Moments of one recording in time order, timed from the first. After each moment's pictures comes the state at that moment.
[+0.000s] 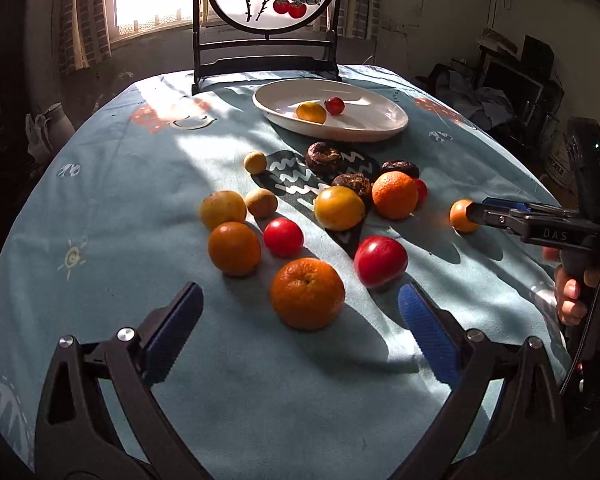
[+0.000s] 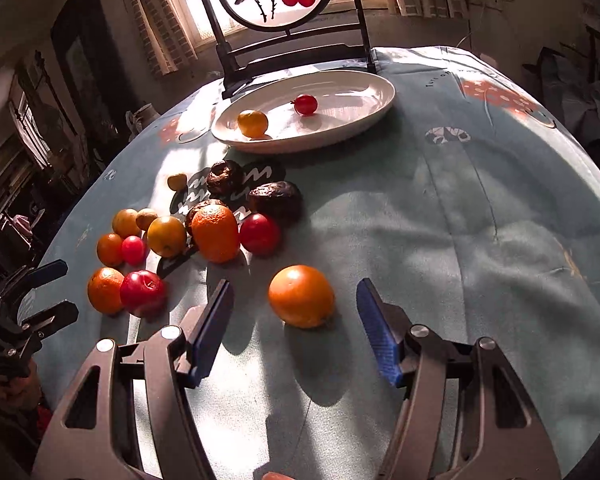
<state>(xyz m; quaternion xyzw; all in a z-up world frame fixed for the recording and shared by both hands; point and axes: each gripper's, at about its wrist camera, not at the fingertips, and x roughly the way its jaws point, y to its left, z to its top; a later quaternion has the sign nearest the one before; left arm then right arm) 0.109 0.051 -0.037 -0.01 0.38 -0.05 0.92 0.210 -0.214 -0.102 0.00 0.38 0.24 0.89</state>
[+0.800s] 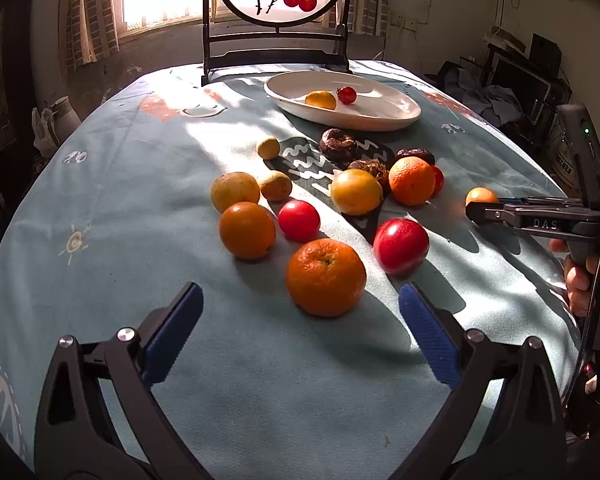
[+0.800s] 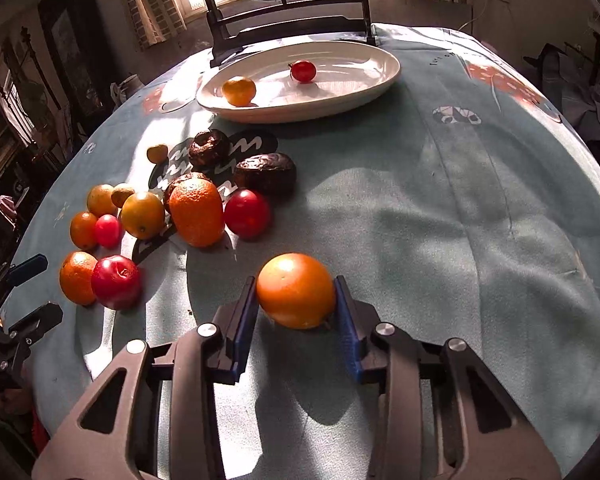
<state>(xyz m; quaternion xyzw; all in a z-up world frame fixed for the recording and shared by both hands) 0.111 0.056 -0.047 -0.02 0.39 -0.04 0.92 0.223 -0.200 -0.115 -0.02 0.42 0.22 0.88</state>
